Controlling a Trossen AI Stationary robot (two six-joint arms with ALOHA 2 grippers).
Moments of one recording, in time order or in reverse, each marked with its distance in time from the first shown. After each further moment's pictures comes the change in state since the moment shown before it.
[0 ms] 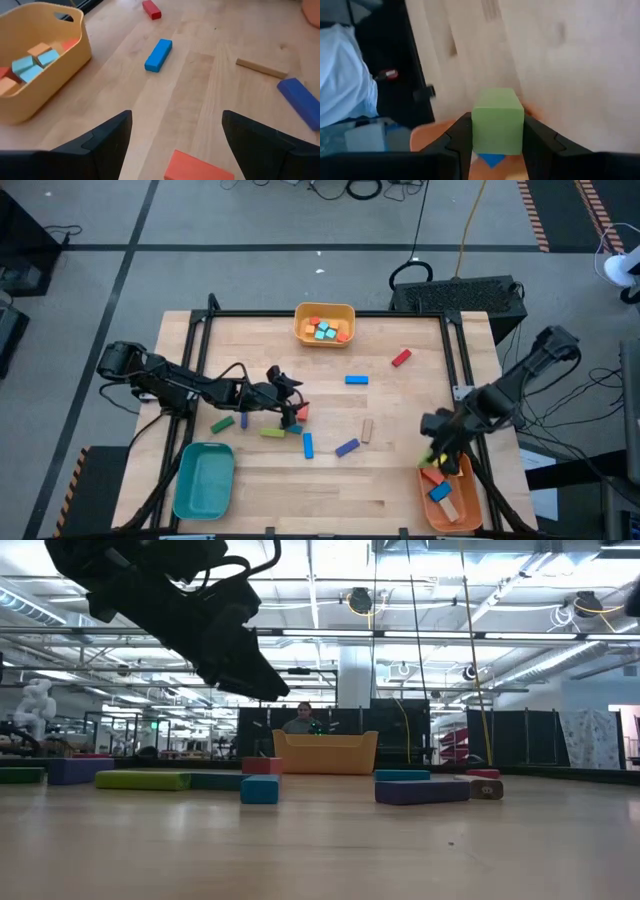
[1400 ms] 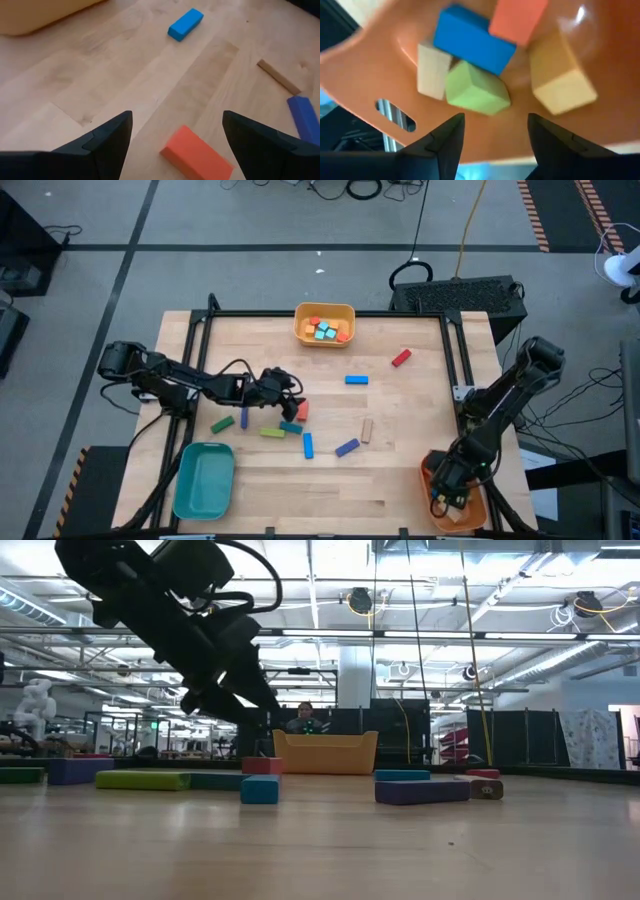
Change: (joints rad) left arm 0.059 0.000 -0.001 -0.132 0.065 -0.391; right arm 0.213 0.370 0.000 -0.013 -0.370 0.303
